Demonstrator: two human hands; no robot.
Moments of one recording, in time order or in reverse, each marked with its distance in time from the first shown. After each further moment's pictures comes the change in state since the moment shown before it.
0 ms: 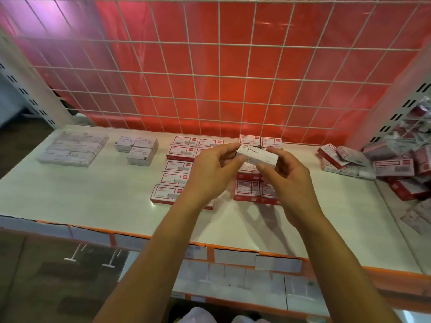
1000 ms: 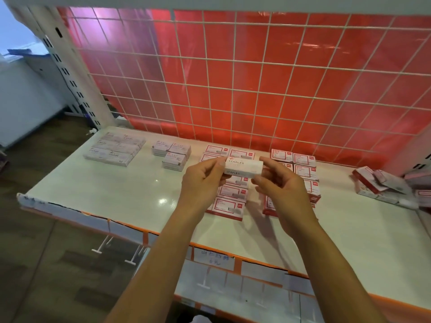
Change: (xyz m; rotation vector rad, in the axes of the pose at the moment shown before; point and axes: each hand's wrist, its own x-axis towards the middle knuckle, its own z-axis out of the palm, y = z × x) left_hand -0.022 -0.022 -0.058 -0.115 0.286 -0.123; right_hand 0.001 -0.011 0.061 0.061 -0.131 0.078
